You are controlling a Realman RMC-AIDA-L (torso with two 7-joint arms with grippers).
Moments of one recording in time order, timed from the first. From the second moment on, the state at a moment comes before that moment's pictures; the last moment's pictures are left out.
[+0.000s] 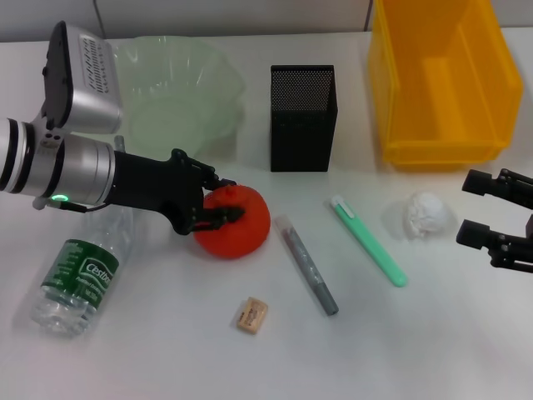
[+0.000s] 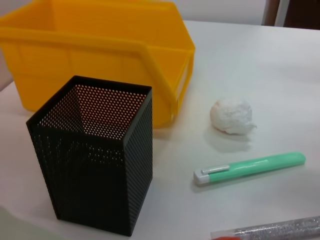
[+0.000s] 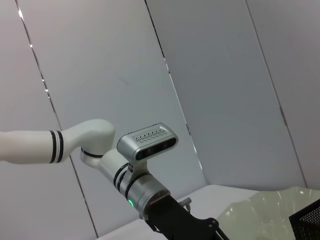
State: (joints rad) left arm -0.69 -2.07 0.92 0.66 2.21 1.38 -1.34; right arm 0.31 2.01 -0.53 -0.57 -1.87 -1.93 1.22
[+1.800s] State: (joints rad) left arm -0.42 -2.00 0.76 0.62 1.65 1.82 -1.31; right arm 0.53 1.96 -0.59 -1.21 -2.19 -1.94 2.01
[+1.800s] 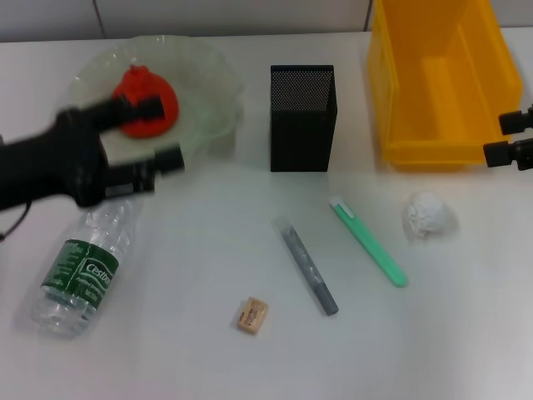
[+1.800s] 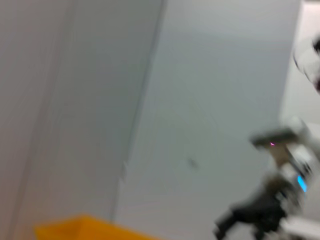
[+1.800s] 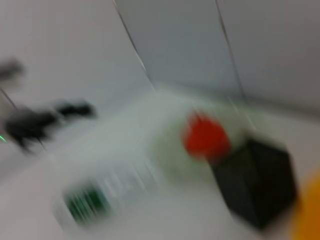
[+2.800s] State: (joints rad) left arm -0.39 -1.98 0.69 0.61 1.75 1.82 -1.35; right arm 0.77 2.08 -1.10 -0.92 -2.72 -1.47 2.25
